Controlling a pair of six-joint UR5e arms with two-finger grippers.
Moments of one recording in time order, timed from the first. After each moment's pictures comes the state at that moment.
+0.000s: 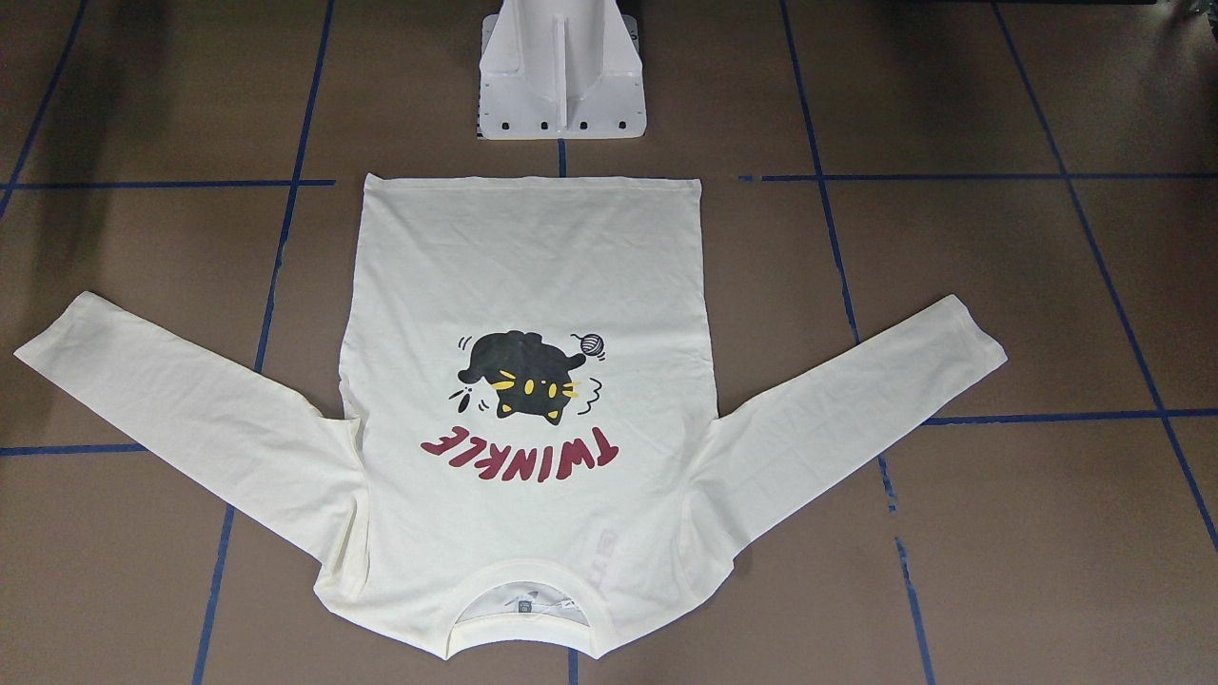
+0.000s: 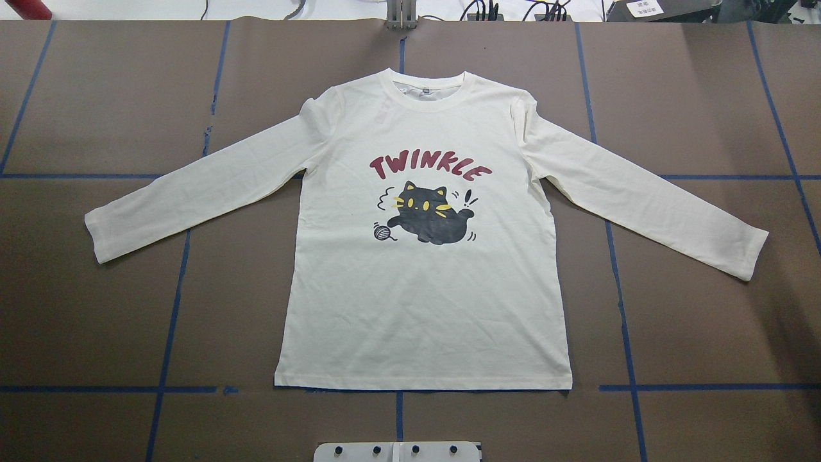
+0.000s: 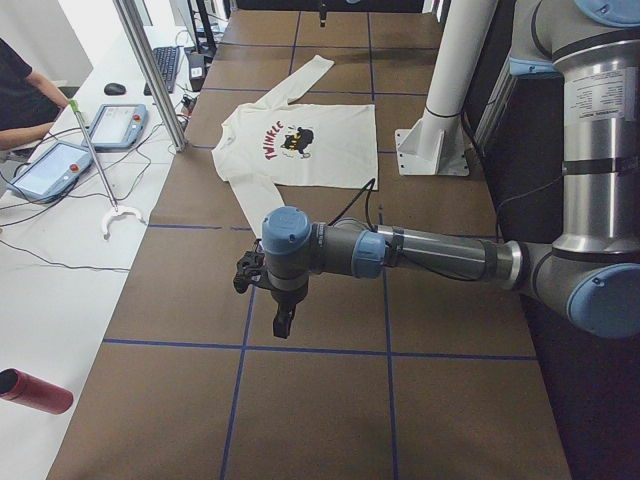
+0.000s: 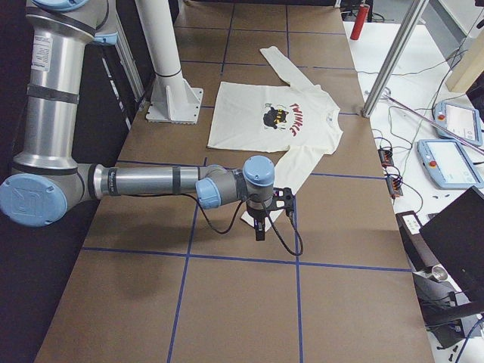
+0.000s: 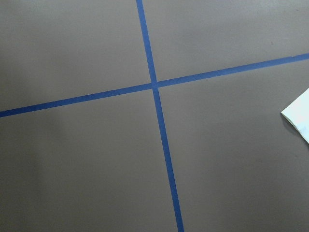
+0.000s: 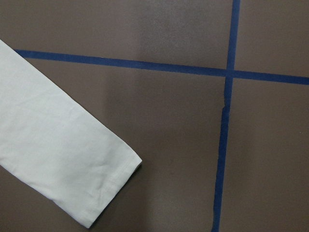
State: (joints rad) left arm -1.55 -1.46 -1.81 -1.55 -2.34 0.09; right arm 1.35 -1.74 1.77 -1.31 2.31 0.26
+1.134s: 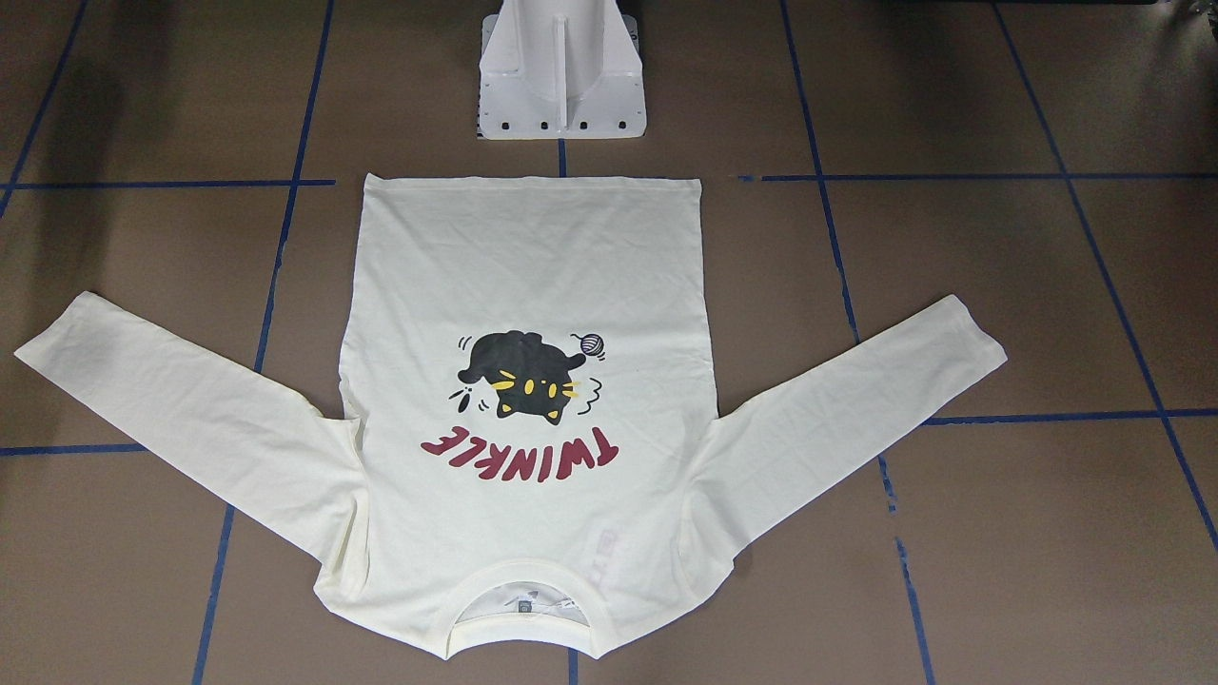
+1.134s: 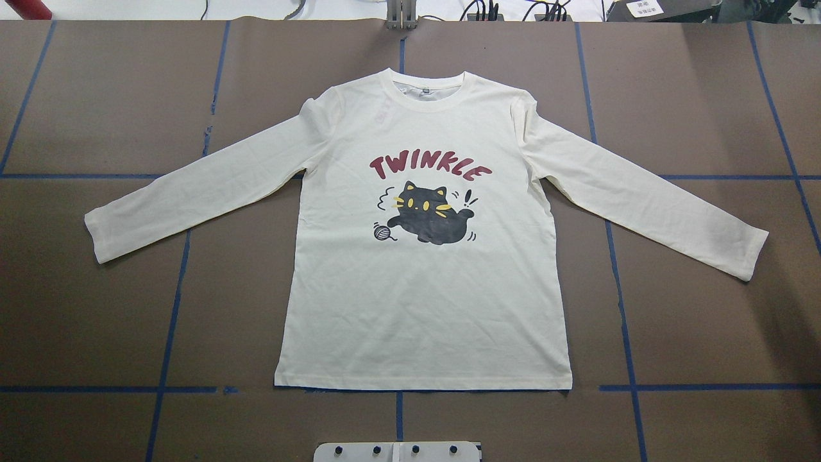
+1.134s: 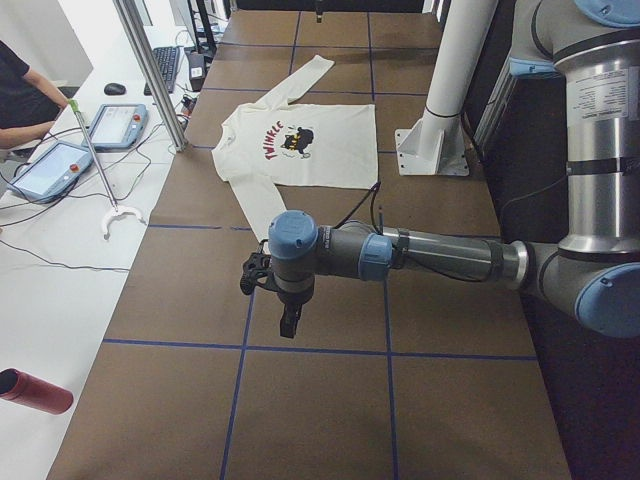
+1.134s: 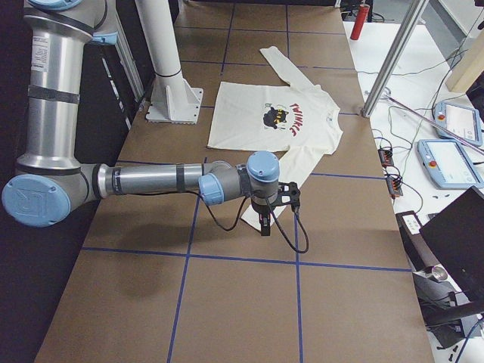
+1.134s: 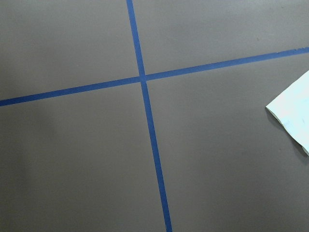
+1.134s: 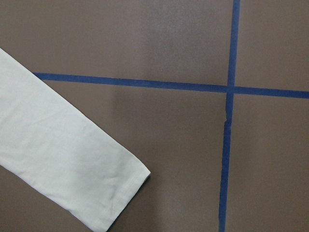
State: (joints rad) left arm -1.55 -1.44 -1.82 -1.56 -2.37 0.09; right arm 1.39 -1.72 1.78 -1.33 2.34 0.28
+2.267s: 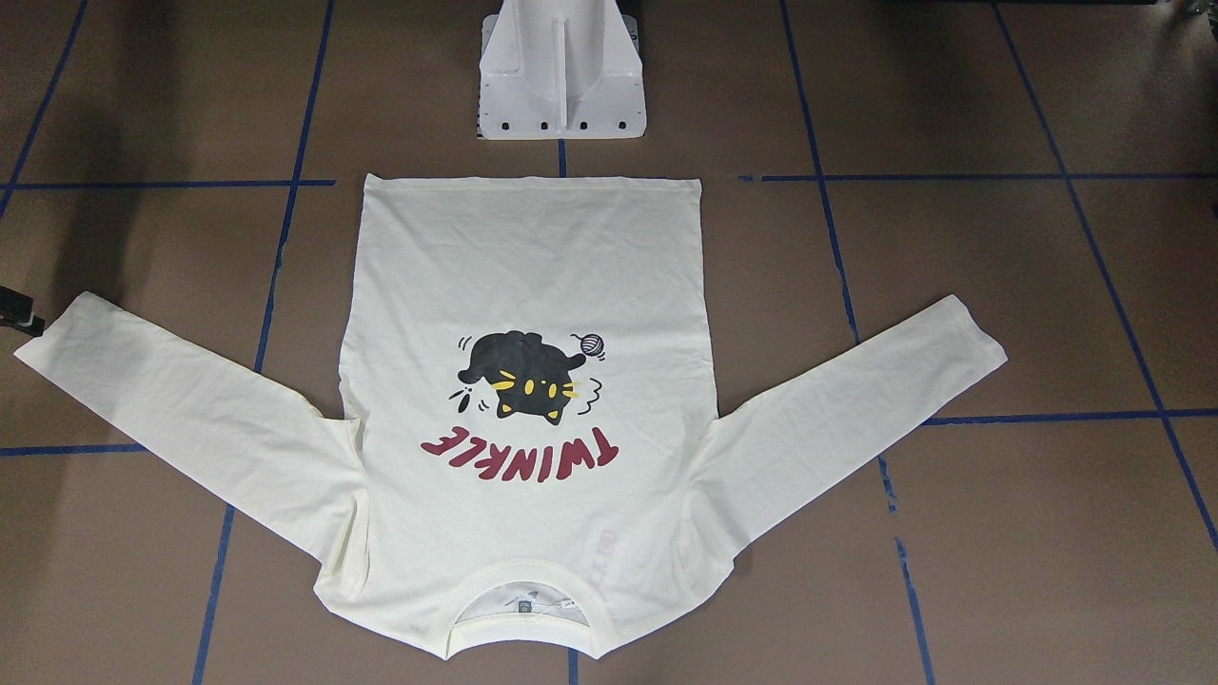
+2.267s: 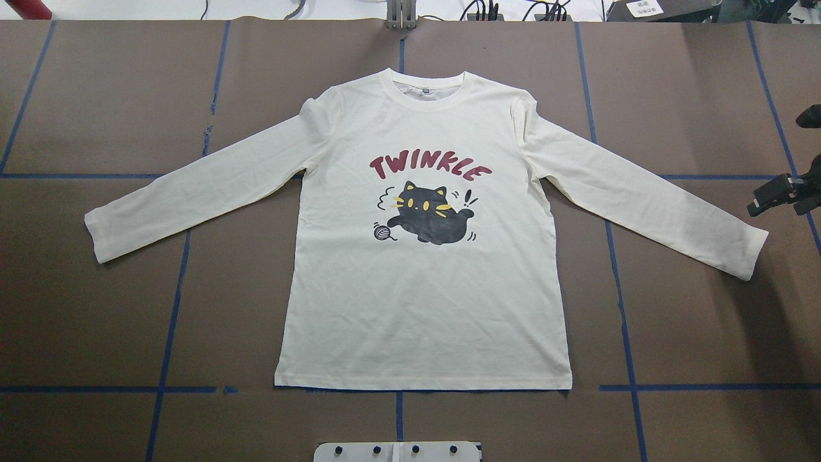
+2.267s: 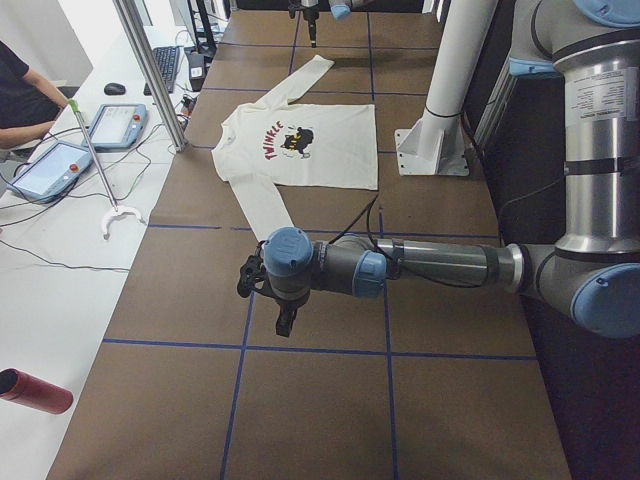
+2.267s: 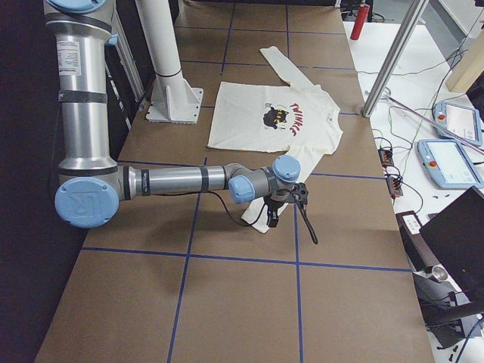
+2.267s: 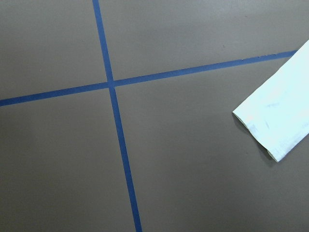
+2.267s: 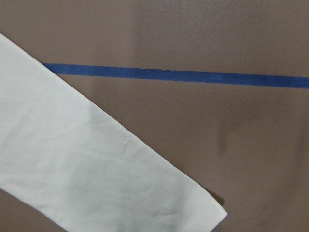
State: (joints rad) left arm -1.55 -1.45 -1.73 -1.68 -2.49 0.09; right arm 1.20 -1.54 1.56 -1.31 2.38 0.40
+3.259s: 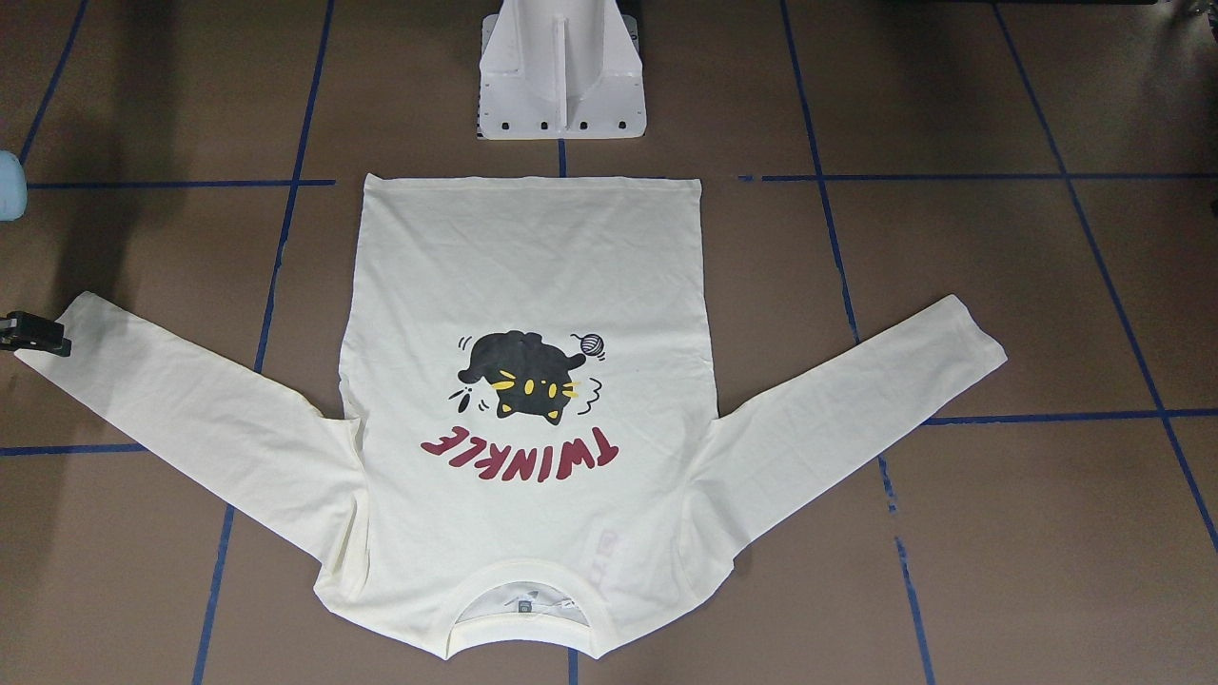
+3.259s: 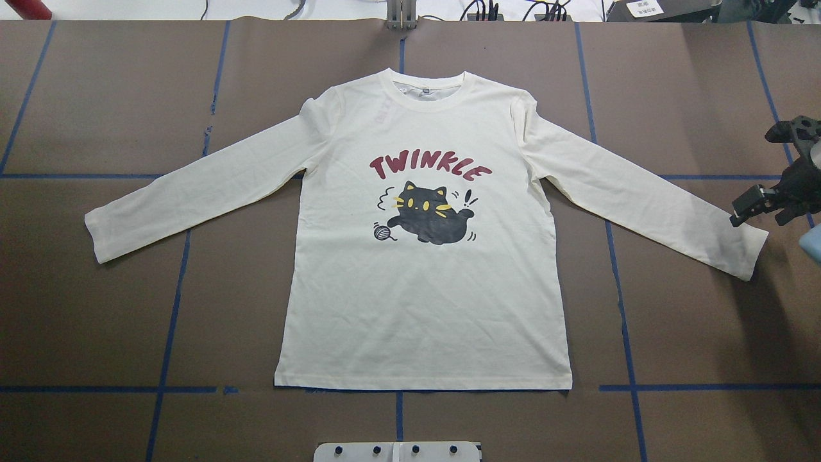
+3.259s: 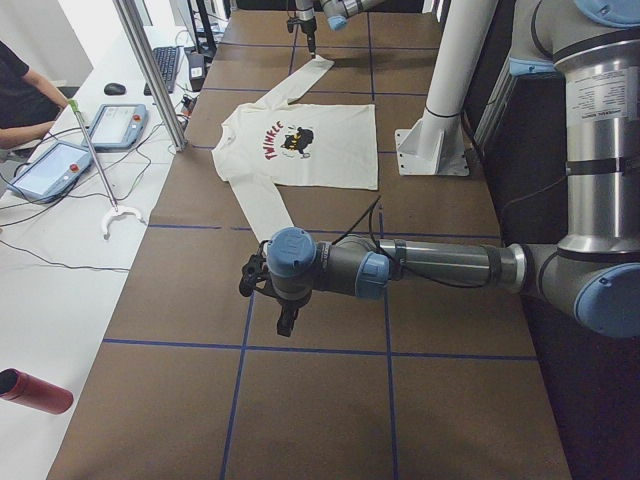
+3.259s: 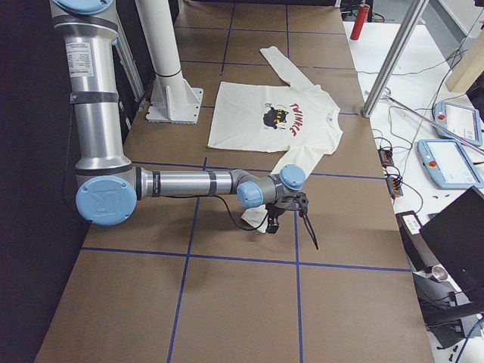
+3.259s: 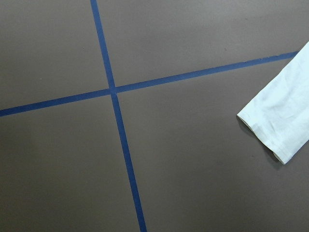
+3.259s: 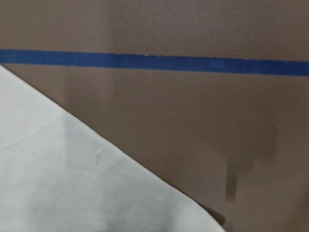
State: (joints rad) left arm -1.55 -1.44 -1.74 -1.69 -2.49 0.09; right arm 1.15 -1.50 1.46 -1.31 2.36 0.41
